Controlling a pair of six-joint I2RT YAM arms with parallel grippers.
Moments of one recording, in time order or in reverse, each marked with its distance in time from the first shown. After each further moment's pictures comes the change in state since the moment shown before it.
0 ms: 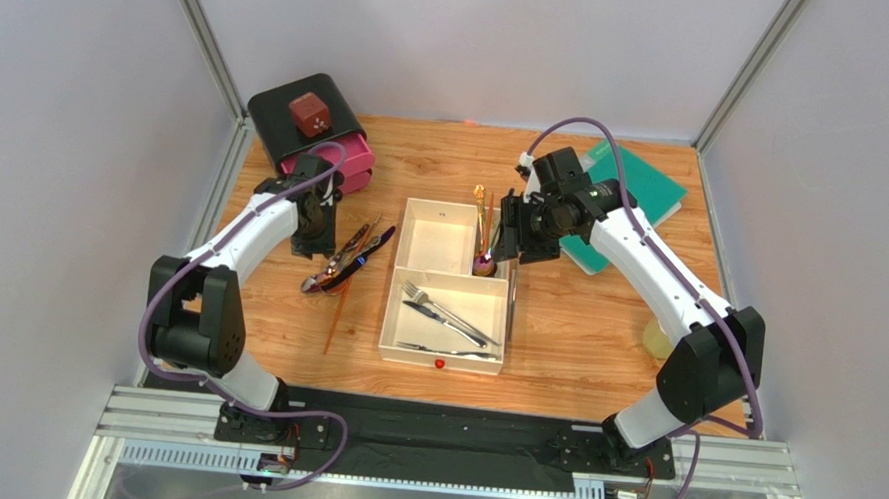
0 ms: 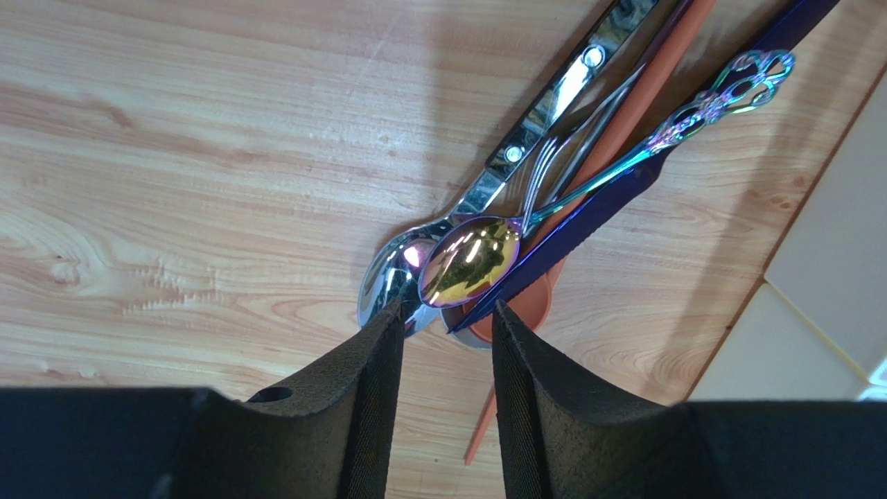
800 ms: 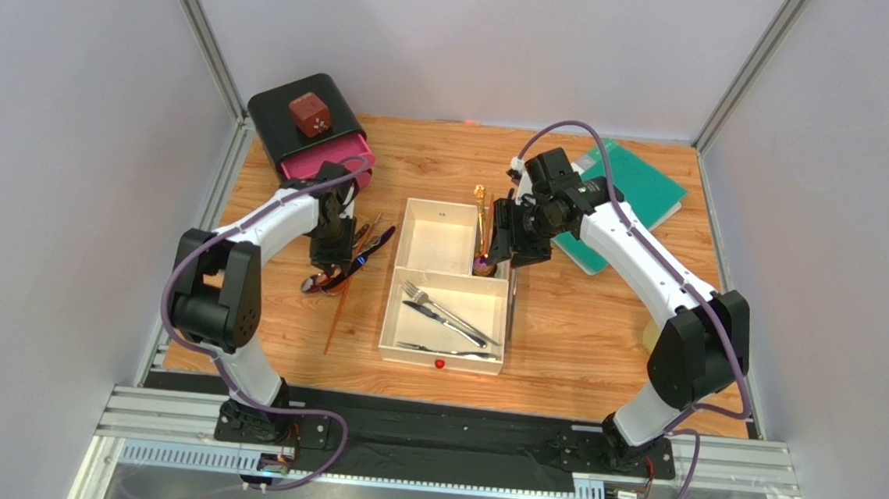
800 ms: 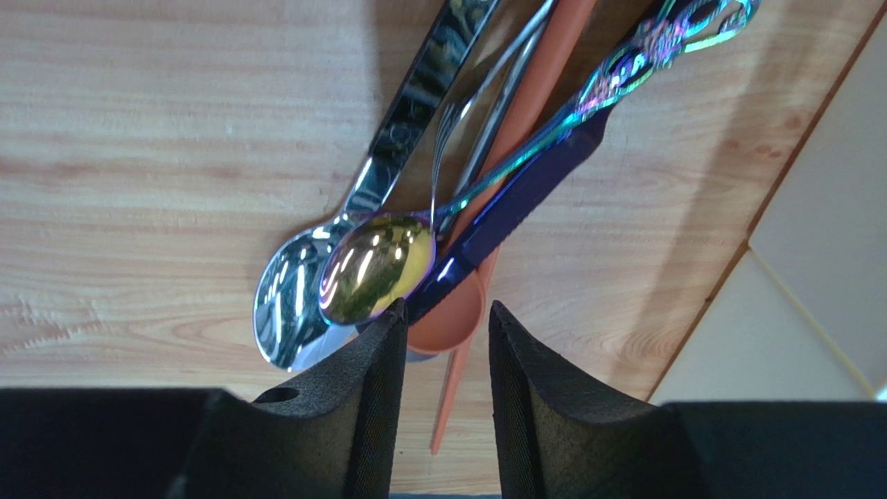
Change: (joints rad) left arm -0.061 0.120 0.016 -0.023 0.104 0.006; right arm 0.000 0.069 0.003 0.019 -0.065 0.002
